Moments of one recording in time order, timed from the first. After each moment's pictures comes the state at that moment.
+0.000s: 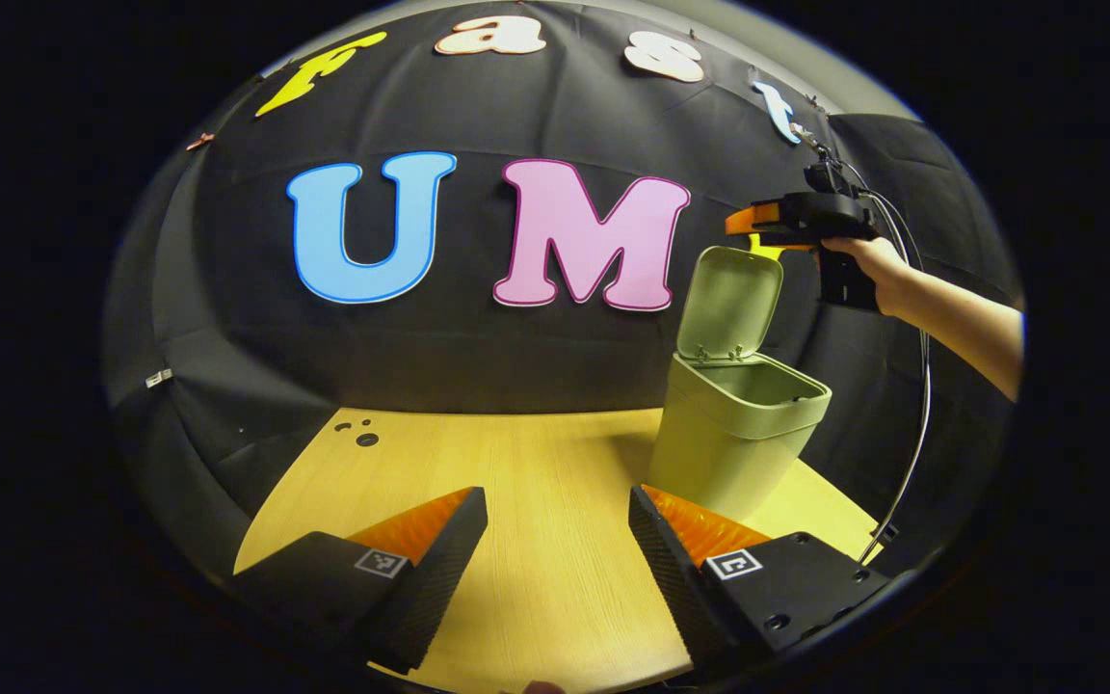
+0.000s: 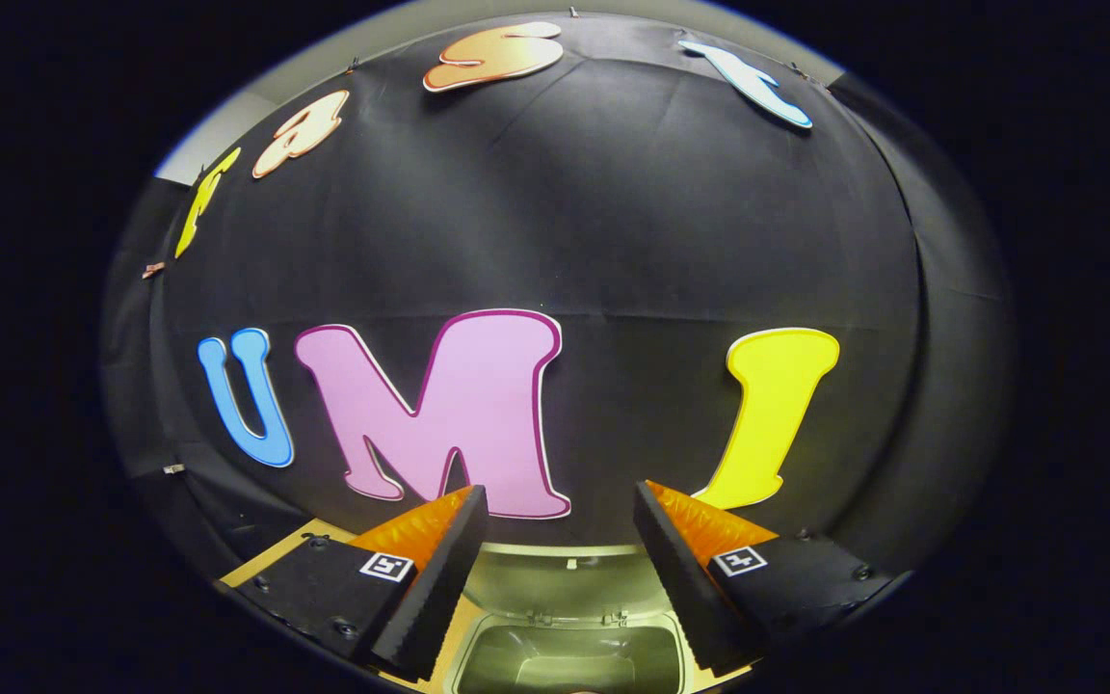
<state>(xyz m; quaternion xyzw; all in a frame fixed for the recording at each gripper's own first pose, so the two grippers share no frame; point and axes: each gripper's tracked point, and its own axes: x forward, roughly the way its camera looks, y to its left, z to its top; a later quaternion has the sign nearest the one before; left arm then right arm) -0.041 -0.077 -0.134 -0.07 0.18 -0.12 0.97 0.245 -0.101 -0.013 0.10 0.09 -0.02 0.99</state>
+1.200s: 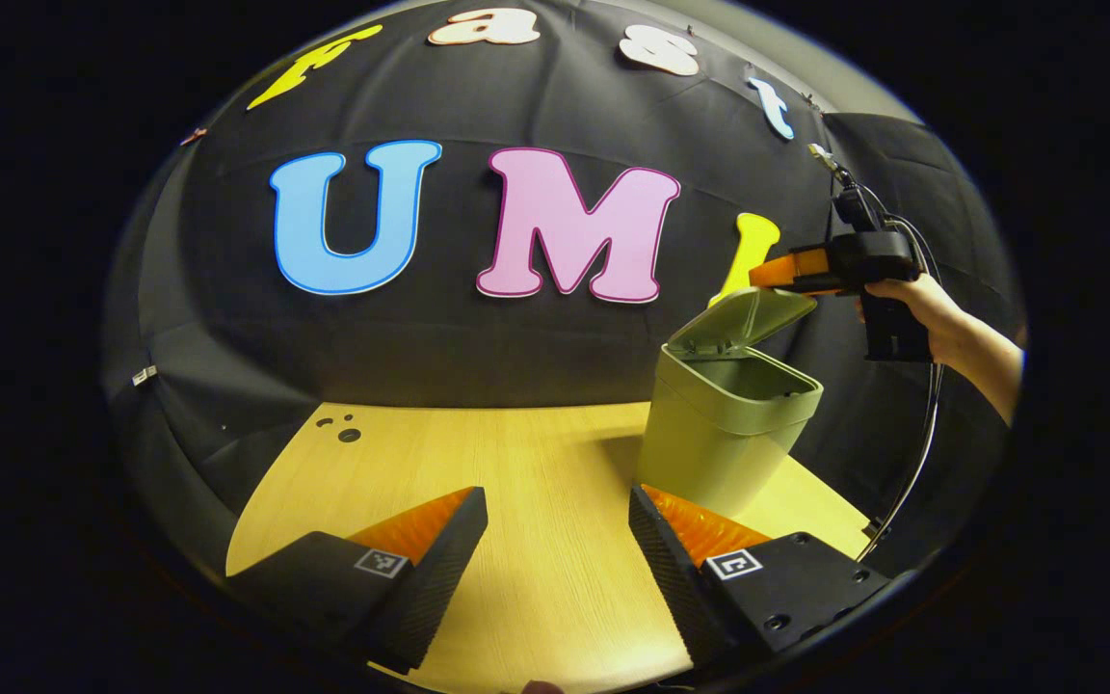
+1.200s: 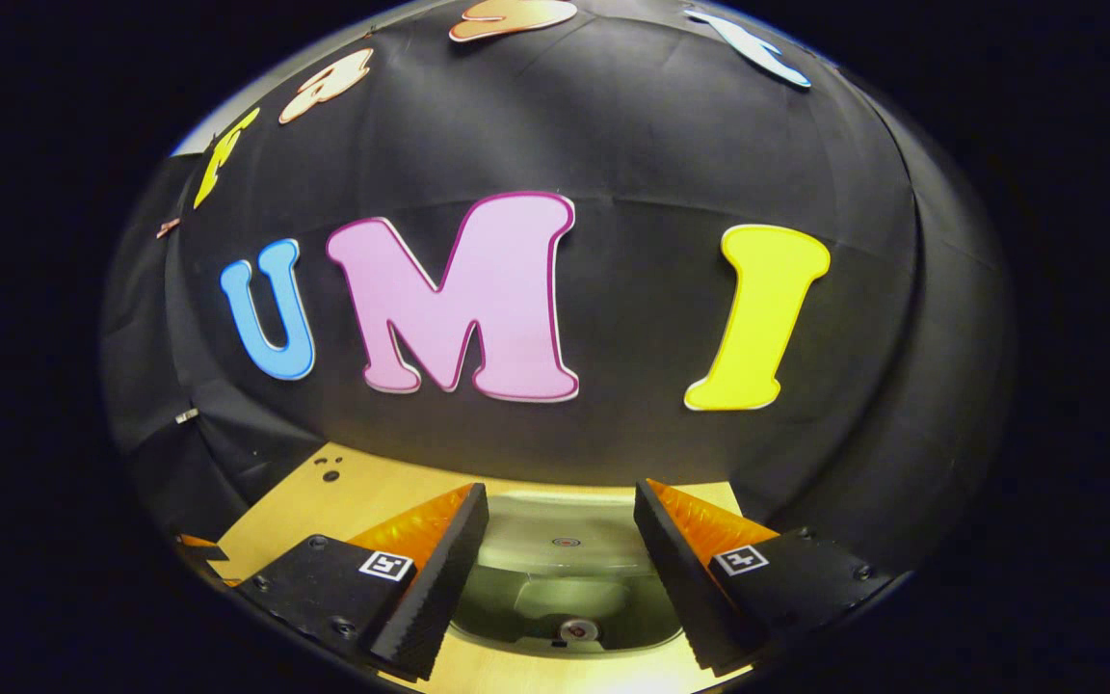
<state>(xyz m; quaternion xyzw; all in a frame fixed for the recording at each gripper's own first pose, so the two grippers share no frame) -0.034 -0.096 -0.143 -0.07 0.19 -0.16 0.97 0.142 -0.073 -0.098 0.08 0.22 0.02 0.97</state>
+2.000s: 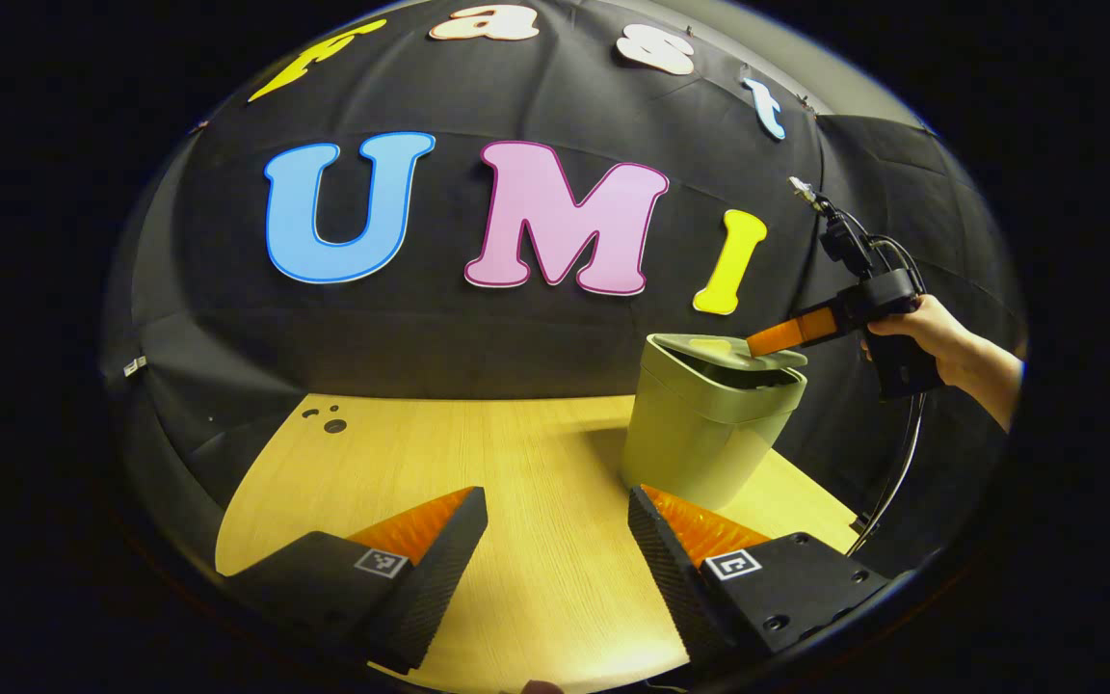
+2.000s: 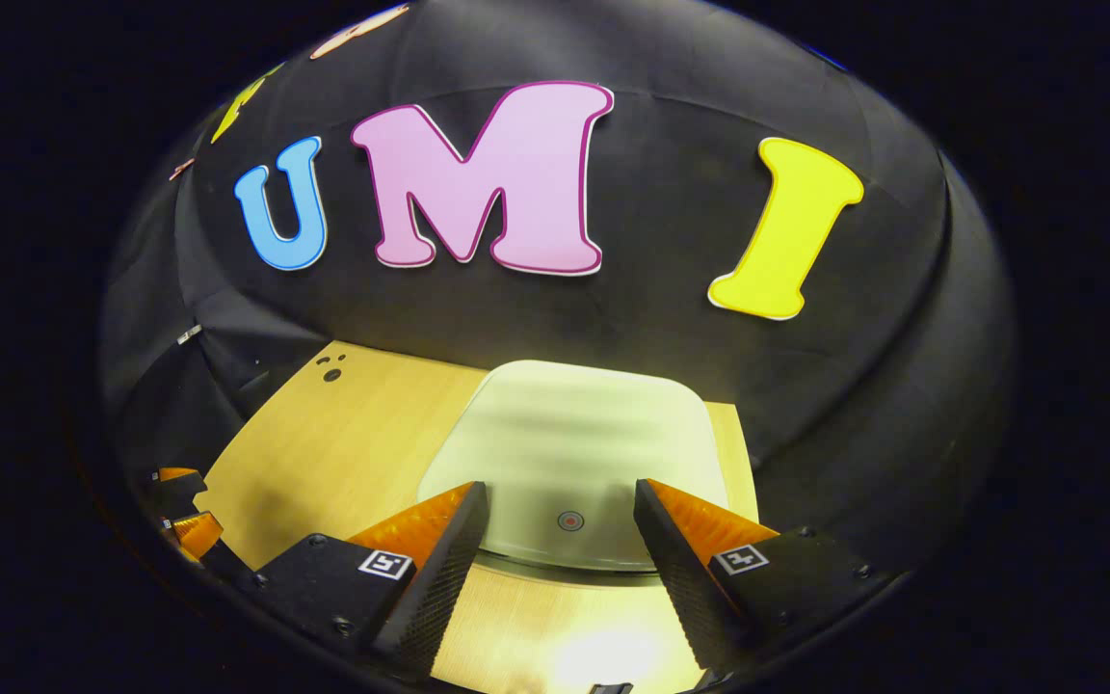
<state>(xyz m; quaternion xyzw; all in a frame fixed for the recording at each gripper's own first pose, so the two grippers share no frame) -0.047 -0.099 -0.152 -0.08 0.20 -0.18 0.96 0.084 -0.056 -0.173 0.05 0.36 0.05 0.93</state>
